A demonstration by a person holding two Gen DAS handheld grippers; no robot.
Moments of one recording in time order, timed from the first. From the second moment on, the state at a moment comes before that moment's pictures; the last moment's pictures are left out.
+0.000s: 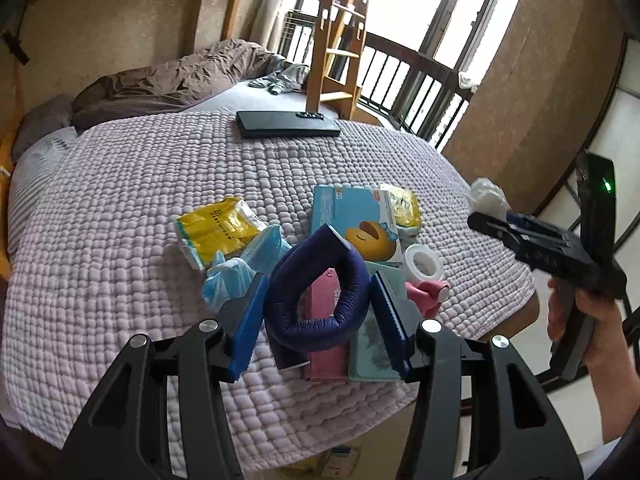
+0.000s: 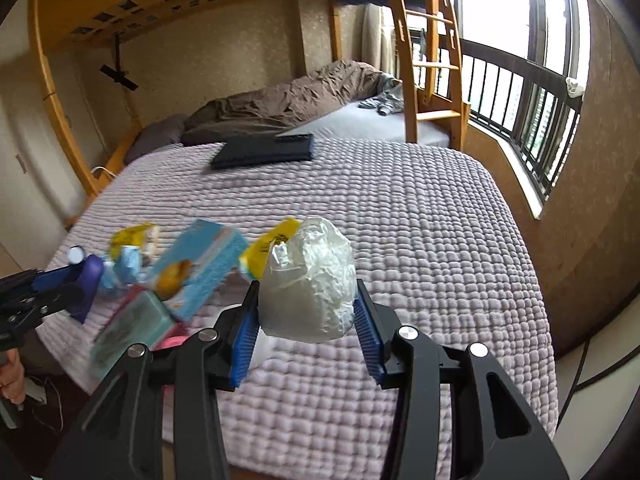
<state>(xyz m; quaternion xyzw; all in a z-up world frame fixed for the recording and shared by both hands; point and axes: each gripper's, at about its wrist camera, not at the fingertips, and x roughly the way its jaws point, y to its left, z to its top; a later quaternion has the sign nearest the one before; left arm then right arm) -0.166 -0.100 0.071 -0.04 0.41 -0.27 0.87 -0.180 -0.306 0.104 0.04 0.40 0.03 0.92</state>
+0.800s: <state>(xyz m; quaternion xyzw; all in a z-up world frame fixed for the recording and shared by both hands) -0.243 -0.086 0.065 -0.02 0.43 -0.22 0.87 -0.288 -0.218 0.107 0.02 0.43 0.13 0.89</state>
